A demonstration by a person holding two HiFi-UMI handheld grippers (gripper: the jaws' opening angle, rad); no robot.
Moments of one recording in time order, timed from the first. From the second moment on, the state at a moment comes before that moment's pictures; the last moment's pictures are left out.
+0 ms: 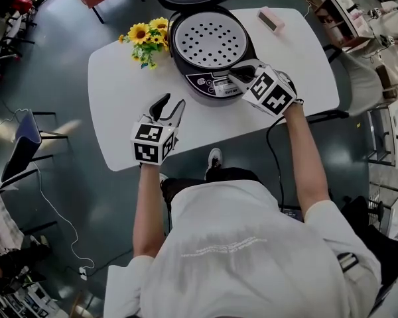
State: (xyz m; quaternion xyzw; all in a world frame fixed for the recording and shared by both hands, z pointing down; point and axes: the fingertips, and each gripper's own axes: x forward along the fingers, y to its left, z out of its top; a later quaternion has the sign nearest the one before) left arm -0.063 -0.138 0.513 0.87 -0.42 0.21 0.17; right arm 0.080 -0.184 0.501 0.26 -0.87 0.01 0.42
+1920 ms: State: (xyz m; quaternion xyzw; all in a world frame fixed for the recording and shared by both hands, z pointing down) left arm -0.051 -0.169 0.333 0.87 -0.46 0.15 -0.01; right arm 0.172 -0.188 0.335 0.42 -0.91 0.03 0.07
